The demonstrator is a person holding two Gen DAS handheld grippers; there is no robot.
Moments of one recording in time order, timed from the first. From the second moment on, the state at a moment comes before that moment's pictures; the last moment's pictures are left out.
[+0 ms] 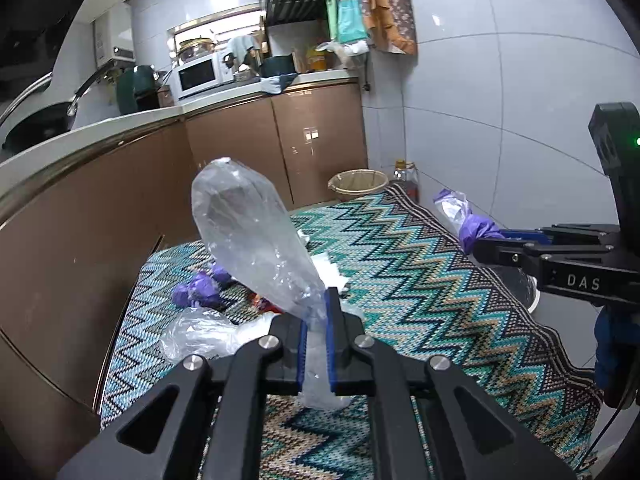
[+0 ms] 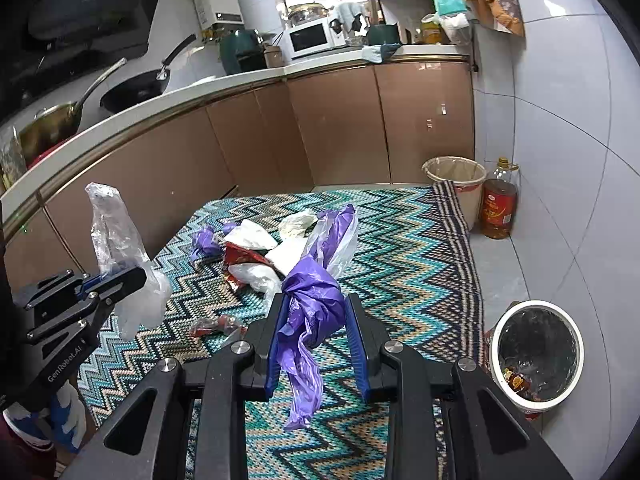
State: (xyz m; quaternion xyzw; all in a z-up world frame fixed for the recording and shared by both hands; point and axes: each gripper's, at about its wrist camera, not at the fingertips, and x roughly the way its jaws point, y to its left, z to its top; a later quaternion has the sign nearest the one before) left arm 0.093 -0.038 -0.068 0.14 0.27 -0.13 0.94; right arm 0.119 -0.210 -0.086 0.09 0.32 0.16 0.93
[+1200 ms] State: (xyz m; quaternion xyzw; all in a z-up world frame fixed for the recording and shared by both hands) left arm 0.231 -0.388 -0.147 0.13 0.38 -0.38 0.83; right arm 0.141 -0.475 -0.197 0.21 0.36 -0.07 0.91
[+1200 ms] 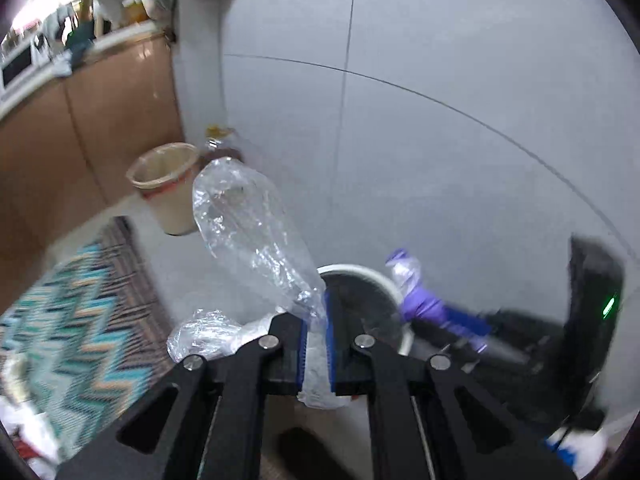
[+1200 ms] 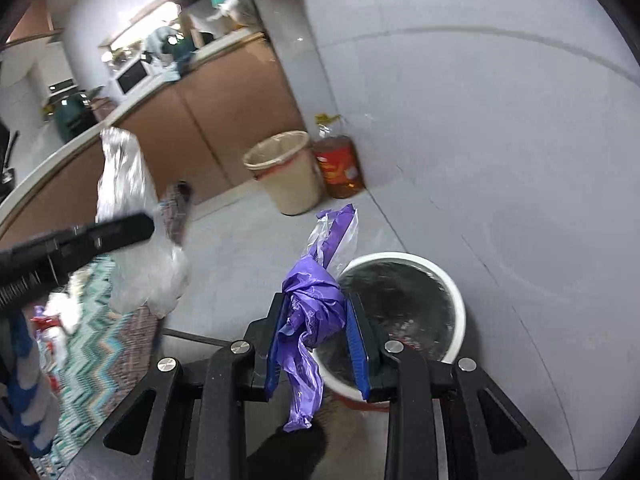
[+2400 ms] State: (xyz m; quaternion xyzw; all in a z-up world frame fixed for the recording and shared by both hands) left arm 0.236 -0.372 -0.092 0.02 0.35 -0.40 0.85; right arm 0.124 -0.499 -0.163 0.18 0.34 -0.12 0.91
